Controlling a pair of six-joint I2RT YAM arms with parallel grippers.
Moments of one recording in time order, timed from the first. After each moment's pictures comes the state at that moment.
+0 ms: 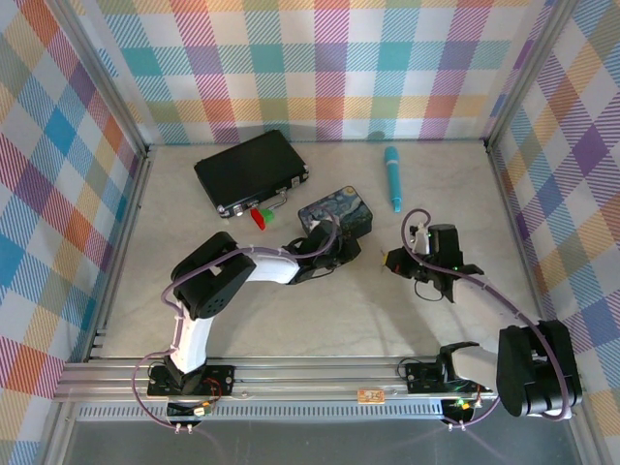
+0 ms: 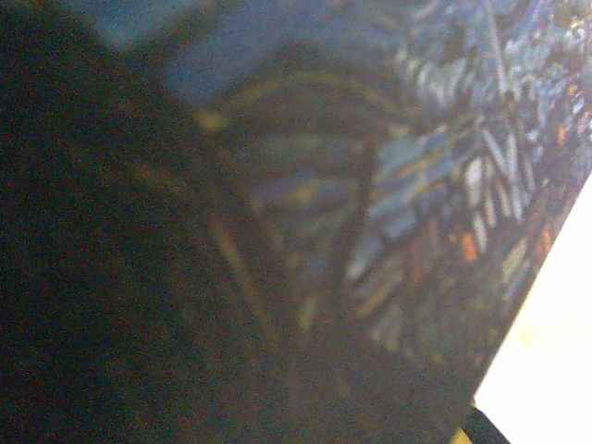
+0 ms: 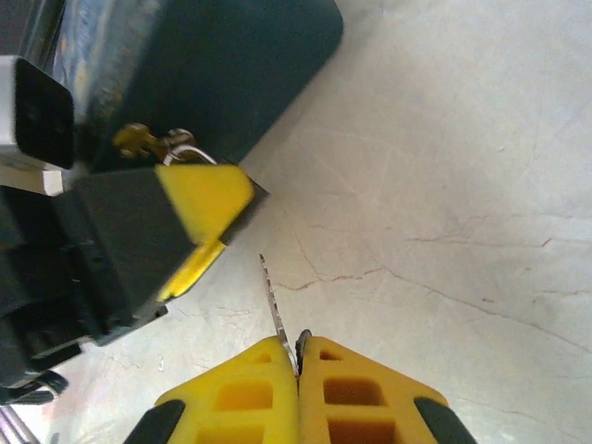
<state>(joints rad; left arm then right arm) -0.83 2.01 1.07 0.39 0.08 -1.15 0.17 1.17 0.48 -0.13 -0.52 0.54</state>
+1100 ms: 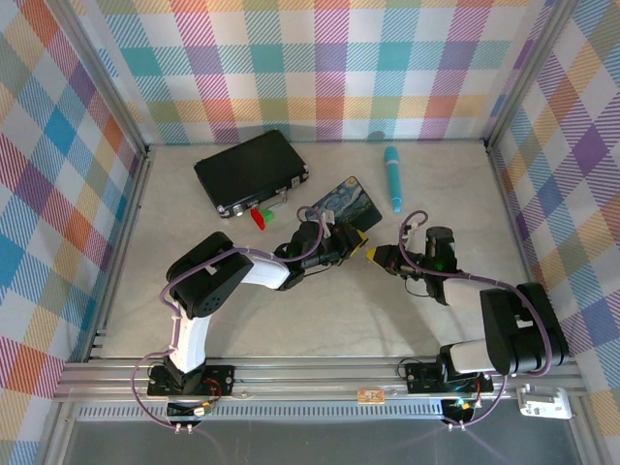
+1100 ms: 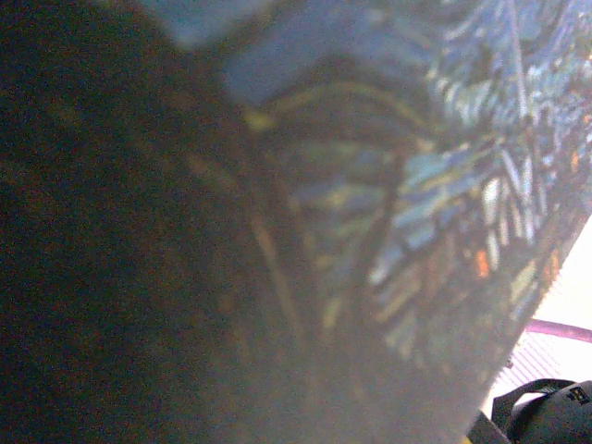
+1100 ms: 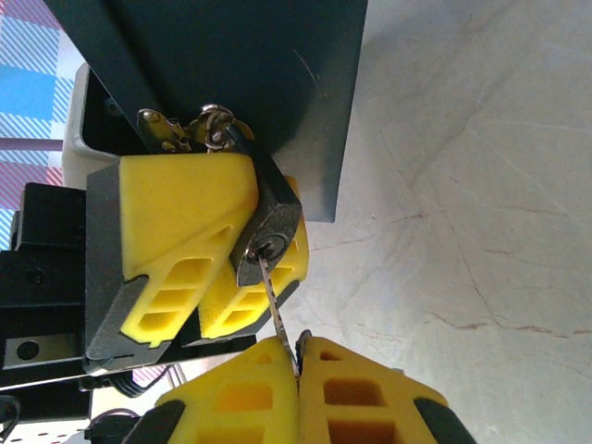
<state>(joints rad) -0.81 2.00 0.94 0.81 0.27 -1.40 0.16 1.38 0.38 0.45 -0.83 0.81</state>
